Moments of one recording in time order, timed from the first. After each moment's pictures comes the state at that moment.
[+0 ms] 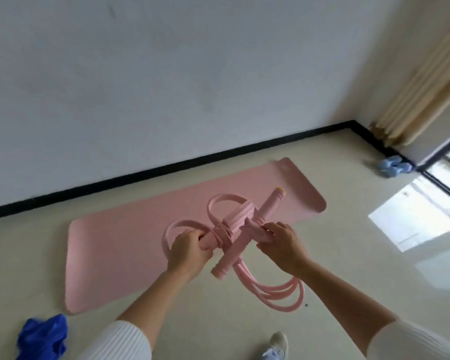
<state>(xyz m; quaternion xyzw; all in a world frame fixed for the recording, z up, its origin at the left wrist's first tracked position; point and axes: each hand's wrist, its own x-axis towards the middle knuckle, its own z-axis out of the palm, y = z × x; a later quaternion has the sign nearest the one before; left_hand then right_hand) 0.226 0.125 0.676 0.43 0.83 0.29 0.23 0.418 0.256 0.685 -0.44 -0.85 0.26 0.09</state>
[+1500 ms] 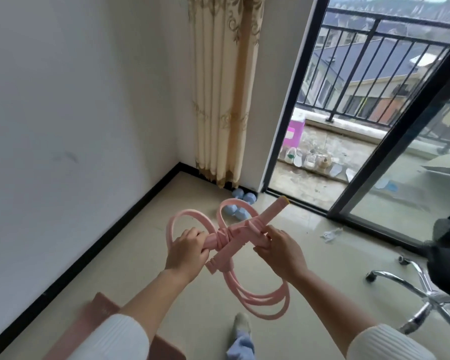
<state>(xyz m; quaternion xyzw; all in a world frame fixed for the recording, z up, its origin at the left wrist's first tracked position) 0.713 1.254 0.669 0.80 0.56 0.15 0.13 0.939 1.210 0.697 -0.73 -0.63 0.18 0.17</state>
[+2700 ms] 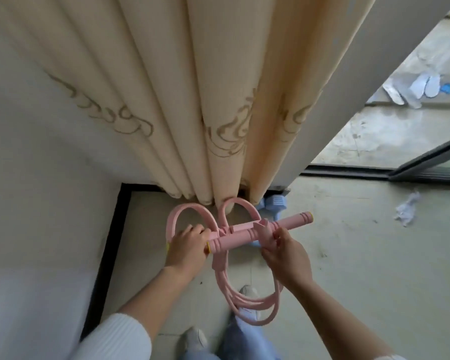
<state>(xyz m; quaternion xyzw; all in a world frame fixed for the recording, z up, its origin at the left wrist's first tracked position) 0.804 2.031 0.335 0.91 0.37 -0.13 0.14 0.976 1.889 0.337 -0.88 -0.31 0.31 0.17</state>
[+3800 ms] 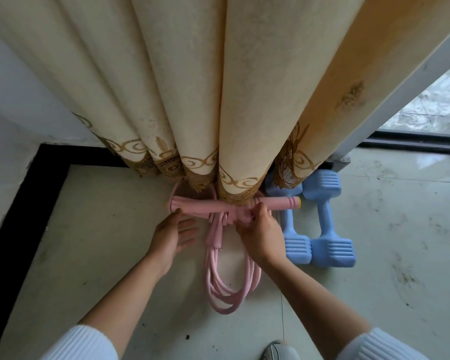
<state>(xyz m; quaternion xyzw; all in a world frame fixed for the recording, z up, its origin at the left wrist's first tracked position) 0.813 2.110 -0.066 0.36 0.59 0.16 0.71 0.972 2.005 -0.055 -0.87 -0.34 0.26 0.24</state>
